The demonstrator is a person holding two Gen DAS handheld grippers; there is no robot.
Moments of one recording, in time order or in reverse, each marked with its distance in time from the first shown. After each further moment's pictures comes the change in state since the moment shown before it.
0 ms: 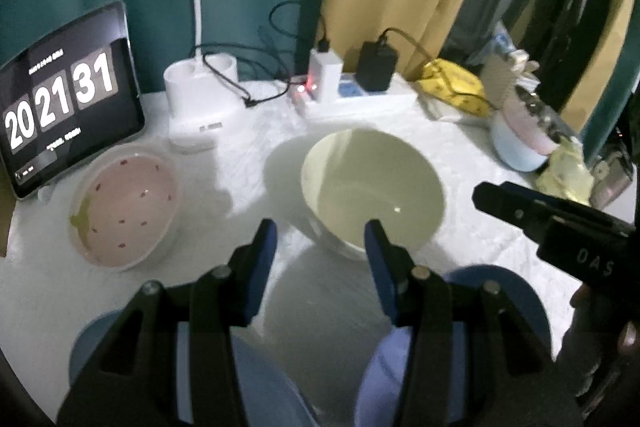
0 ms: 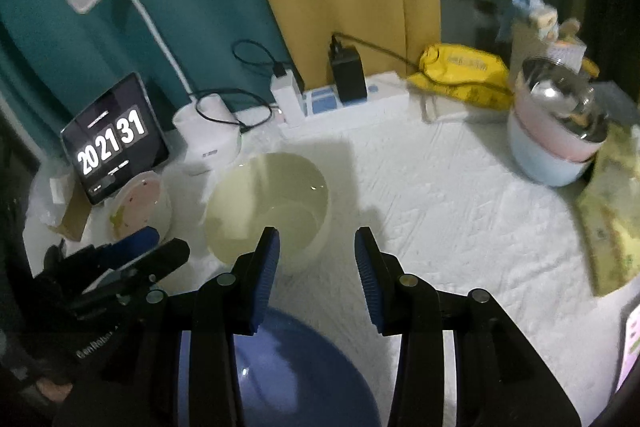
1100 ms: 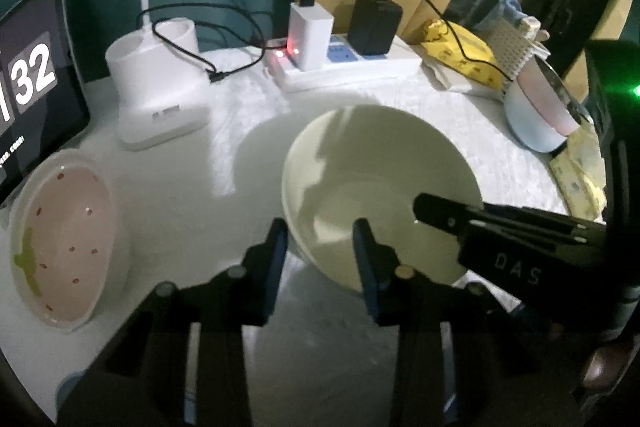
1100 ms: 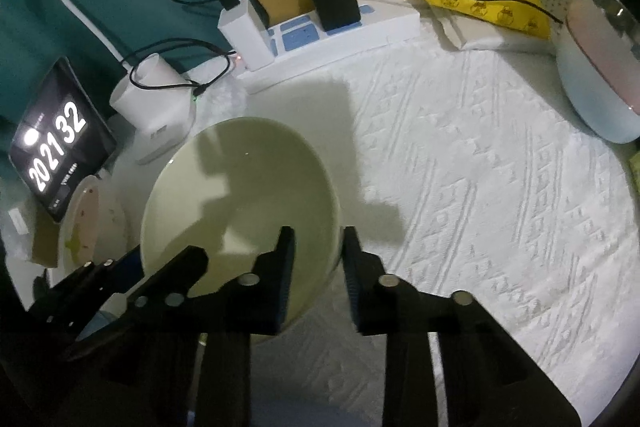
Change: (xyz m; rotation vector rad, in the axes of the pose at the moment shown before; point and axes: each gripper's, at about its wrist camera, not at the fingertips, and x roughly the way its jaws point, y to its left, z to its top) left arm 0.061 -0.001 0.014 0.053 0.108 -0.051; right arm 0.091 0.004 0.015 0.130 0.207 -0.060
